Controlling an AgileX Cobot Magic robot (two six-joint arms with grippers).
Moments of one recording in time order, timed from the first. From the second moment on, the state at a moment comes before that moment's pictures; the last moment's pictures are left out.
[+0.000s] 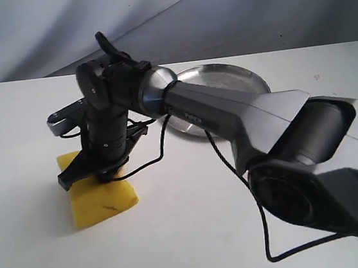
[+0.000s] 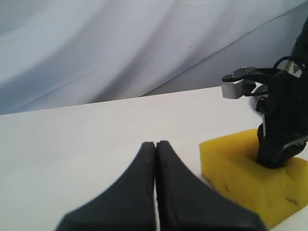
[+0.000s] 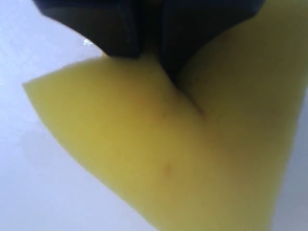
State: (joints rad) left arm -0.07 0.00 0.00 -0.07 0.21 0.17; right arm 0.97 2.58 -2.34 0.13 1.20 0.00
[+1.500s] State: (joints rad) left arm -0.07 0.00 0.00 -0.07 0.21 0.17; right arm 0.91 2.31 -1.79 0.30 1.06 -0.09
